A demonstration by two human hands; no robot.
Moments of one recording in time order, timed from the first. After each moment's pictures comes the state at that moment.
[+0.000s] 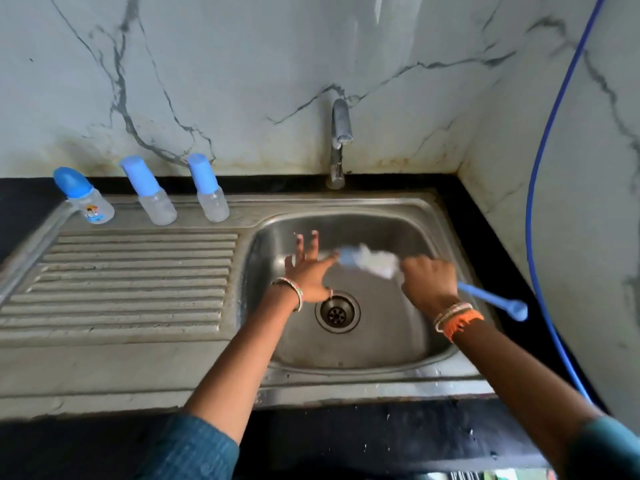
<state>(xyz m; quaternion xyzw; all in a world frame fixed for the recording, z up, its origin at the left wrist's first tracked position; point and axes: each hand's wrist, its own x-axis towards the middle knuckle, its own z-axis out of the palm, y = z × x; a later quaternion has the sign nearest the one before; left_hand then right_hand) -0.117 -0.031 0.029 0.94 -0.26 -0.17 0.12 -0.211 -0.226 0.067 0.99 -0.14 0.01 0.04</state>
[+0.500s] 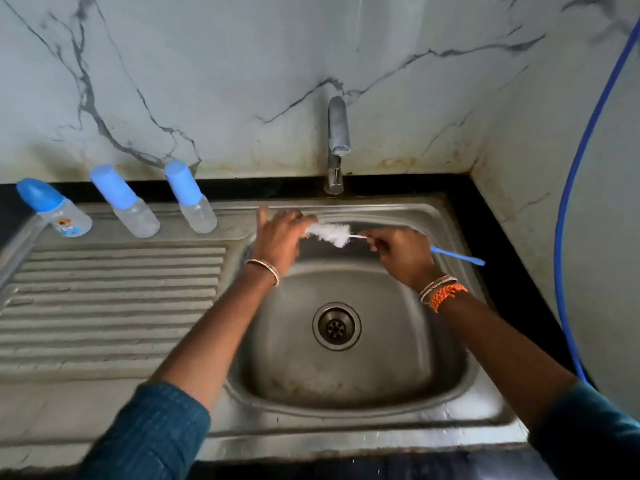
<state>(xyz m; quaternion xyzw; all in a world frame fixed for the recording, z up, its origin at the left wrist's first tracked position) -0.026 -0.030 0.049 0.95 -0.29 0.13 0.04 -0.112 -0.246 0.061 0.98 -0.02 0.09 -0.20</state>
